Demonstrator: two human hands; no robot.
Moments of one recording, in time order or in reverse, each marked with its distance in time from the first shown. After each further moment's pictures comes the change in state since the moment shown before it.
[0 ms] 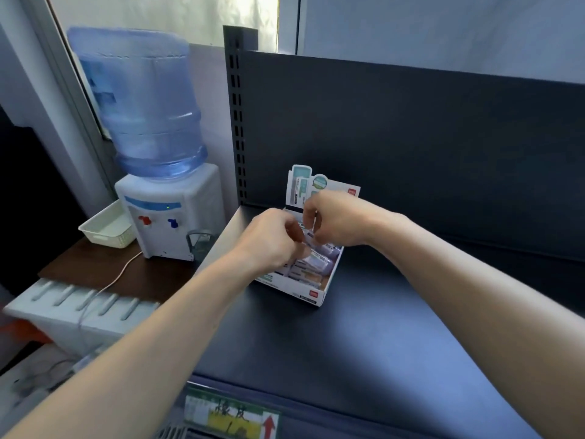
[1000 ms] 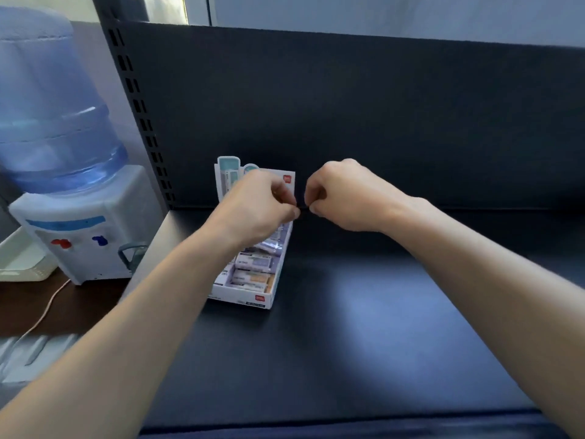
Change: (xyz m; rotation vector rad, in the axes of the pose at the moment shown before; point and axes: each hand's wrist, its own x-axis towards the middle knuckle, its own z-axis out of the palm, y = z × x) left_hand 0.024 0.059 0.017 -0.010 -0.074 0.239; right_hand -0.051 0.047 -0.022 -0.009 0.237 0.213
